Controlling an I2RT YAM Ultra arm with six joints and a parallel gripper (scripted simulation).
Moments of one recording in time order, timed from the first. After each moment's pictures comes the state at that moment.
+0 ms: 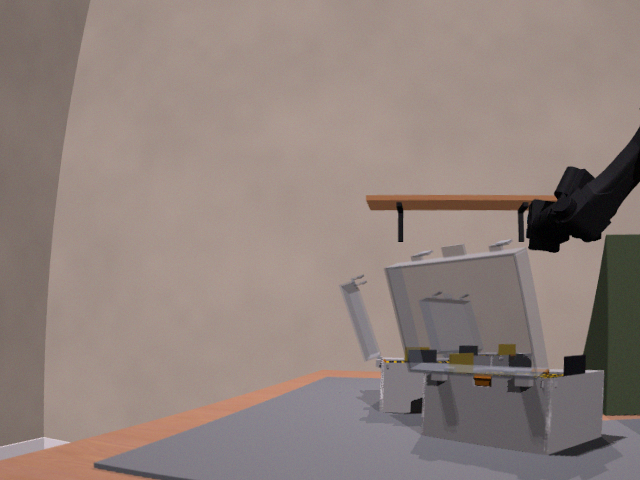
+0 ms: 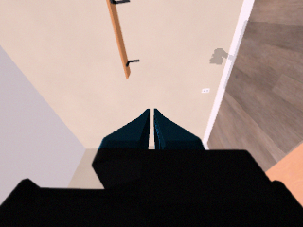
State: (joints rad) arm -0.92 1.01 0.83 1.02 0.36 1.15
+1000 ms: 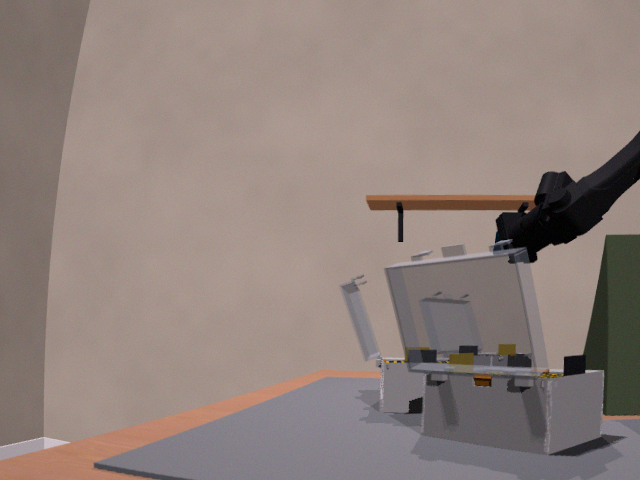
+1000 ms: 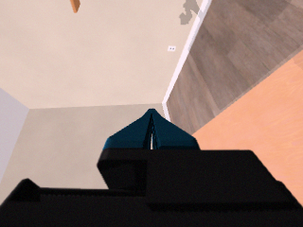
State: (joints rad) arm -0.78 1.03 0.86 0.65 0.30 0.97
